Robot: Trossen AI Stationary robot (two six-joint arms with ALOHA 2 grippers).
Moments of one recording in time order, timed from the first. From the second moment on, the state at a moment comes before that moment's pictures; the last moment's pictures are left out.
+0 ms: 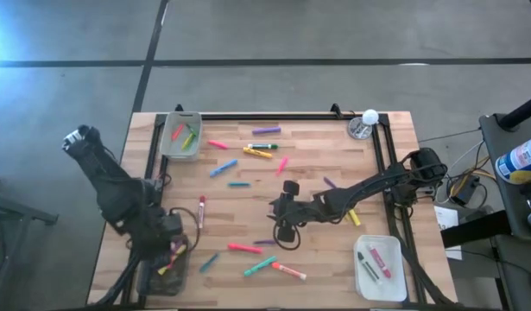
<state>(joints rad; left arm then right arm) -0.86 1.08 1.02 -1.05 0.03 -1.29 0.28 1.76 1.04 0.01 0.39 0.21</state>
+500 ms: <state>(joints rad) -0.97 1.17 0.88 -0.93 0.18 -1.44 0.28 1.76 1.04 0.02 0.39 0.21</state>
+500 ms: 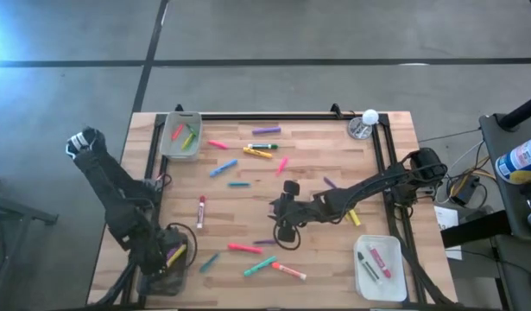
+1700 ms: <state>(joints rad) -0.35 1.08 0.62 -0.11 -0.02 -0.14 0.28 1.76 0.96 0.24 0.39 0.18</state>
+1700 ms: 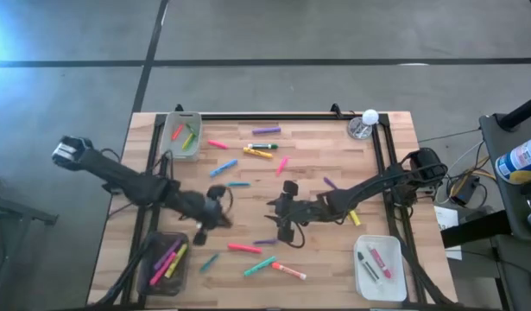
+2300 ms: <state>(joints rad) 0.02 1.07 0.01 1.16 -0.06 -0.04 0.15 1.76 0.90 0.23 0.63 0.57</state>
